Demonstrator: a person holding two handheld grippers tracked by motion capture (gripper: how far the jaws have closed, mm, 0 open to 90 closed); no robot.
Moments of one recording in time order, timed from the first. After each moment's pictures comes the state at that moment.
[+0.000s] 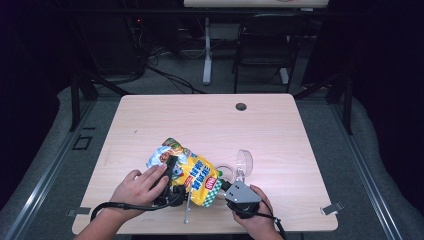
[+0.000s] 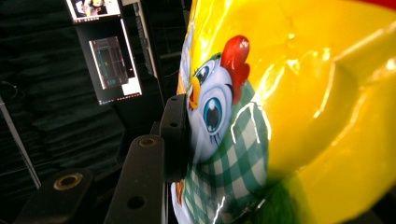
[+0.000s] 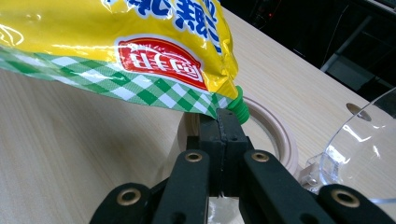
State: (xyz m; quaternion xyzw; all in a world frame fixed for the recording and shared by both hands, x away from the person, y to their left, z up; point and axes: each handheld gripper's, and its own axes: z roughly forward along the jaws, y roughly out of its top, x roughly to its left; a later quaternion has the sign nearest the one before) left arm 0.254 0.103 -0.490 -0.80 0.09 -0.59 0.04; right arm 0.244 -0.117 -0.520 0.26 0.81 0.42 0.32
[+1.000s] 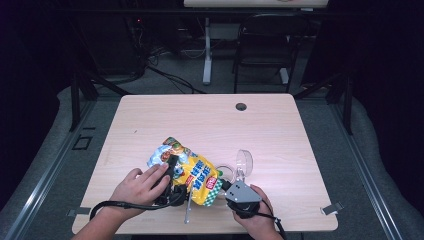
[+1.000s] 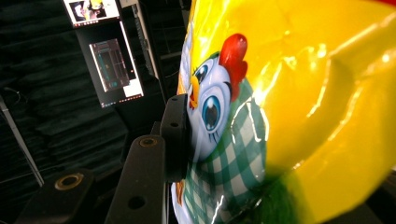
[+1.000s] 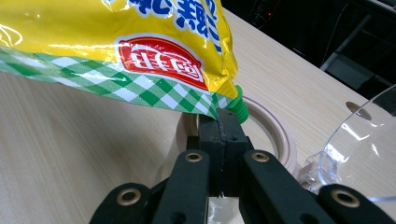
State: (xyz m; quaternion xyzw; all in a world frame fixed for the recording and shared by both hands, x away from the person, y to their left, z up) left arm 0.253 0.100 -0.485 -0.80 0.11 -0.59 0.05; right arm 0.244 -0.118 -0.519 0.27 0.81 0.42 0.32
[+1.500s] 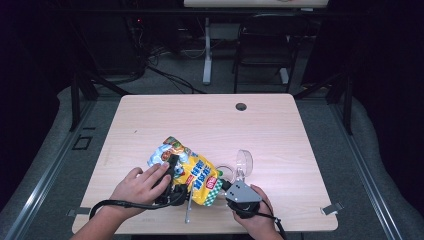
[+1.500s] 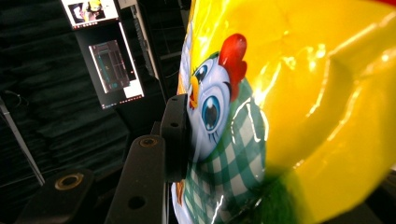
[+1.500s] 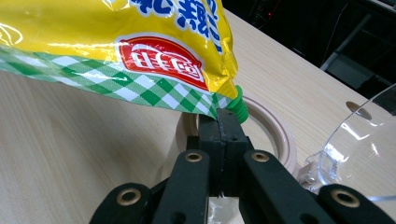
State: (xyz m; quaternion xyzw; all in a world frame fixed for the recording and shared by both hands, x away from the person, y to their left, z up) left arm 0.254 0.098 -0.483 -0.80 0.11 -0.59 0.06; right arm 0.244 -0.118 -0.520 0.27 0.80 0.42 0.32
